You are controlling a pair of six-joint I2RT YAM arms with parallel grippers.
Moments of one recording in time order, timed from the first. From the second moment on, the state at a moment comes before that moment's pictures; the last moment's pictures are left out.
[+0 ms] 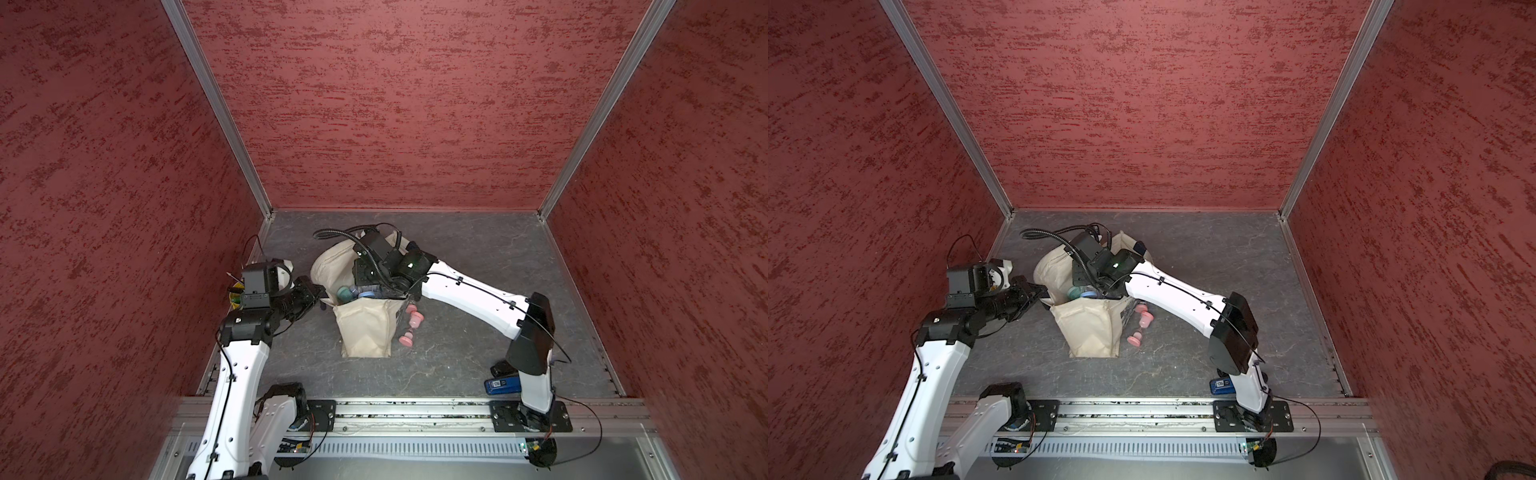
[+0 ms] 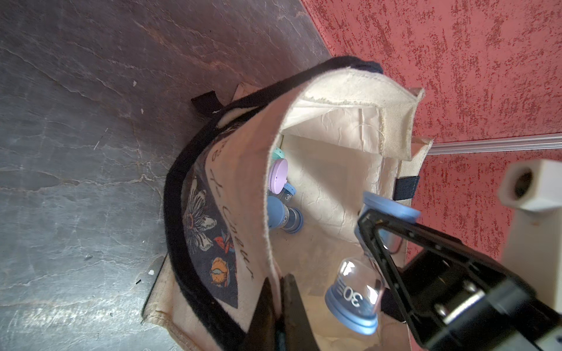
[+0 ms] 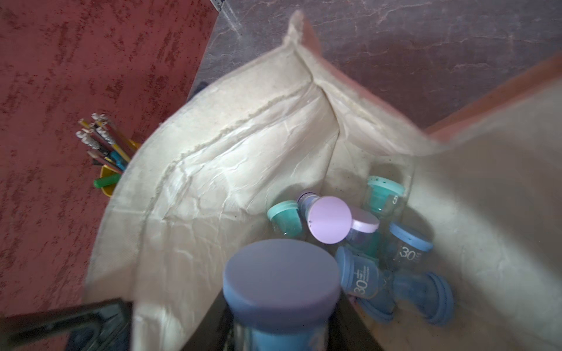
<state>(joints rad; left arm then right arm) 0.08 0.83 0.89 -0.83 0.51 -0.73 0.99 2.00 1.94 -0.73 0.16 0.75</state>
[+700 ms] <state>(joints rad) 0.08 0.82 0.89 -0.83 0.51 -0.73 0.99 1.98 1.96 -0.79 0.20 0.77</state>
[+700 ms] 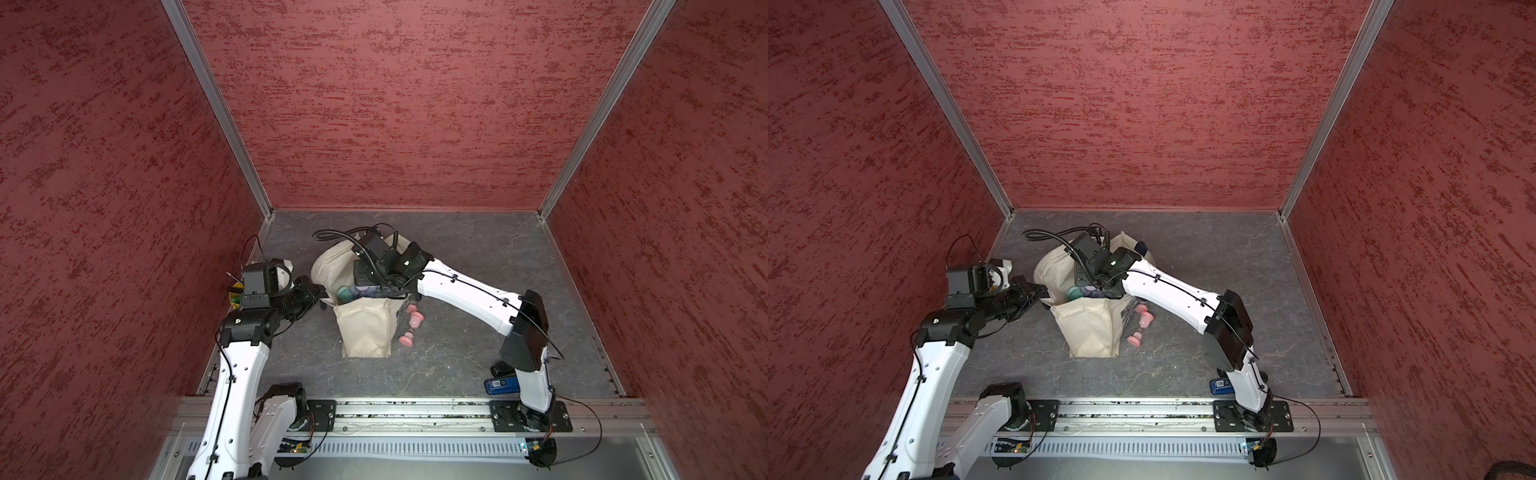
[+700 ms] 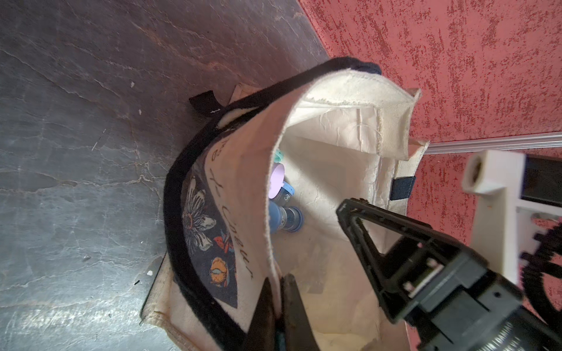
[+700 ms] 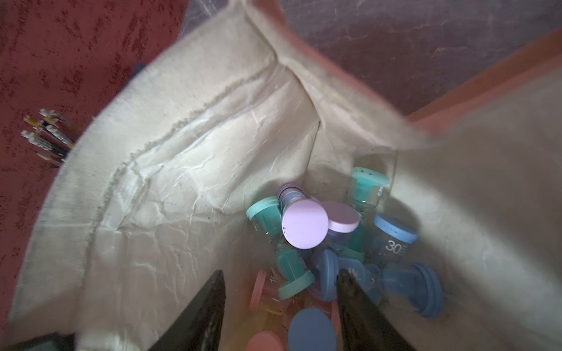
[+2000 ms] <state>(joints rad) 0.08 0.81 0.89 -0.84 0.51 -0.73 0.54 1.55 0.98 -0.35 -0.02 0.95</state>
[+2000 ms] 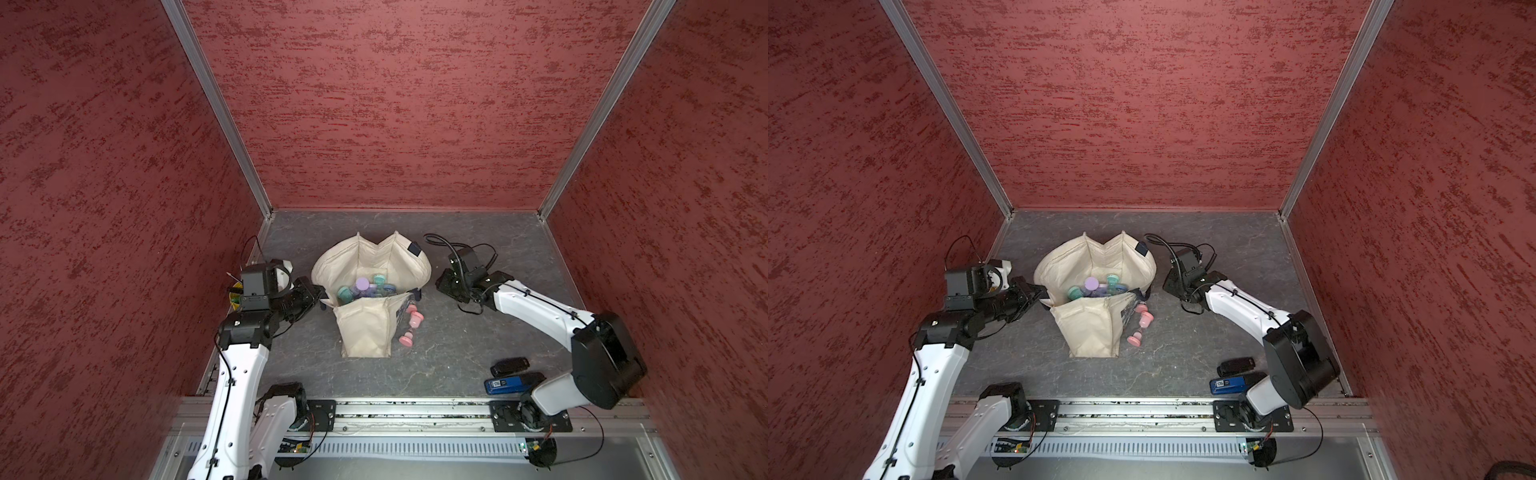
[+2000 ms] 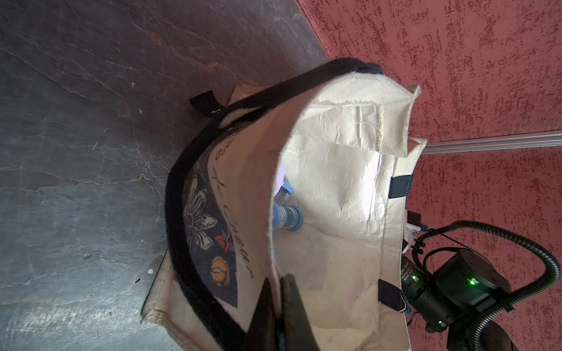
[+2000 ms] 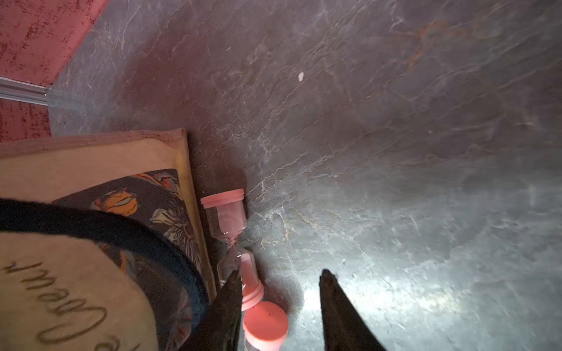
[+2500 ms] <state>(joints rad) 0.08 0.80 0.89 -0.85 0.50 -0.73 0.54 1.75 0.99 -0.20 -0.16 0.95</state>
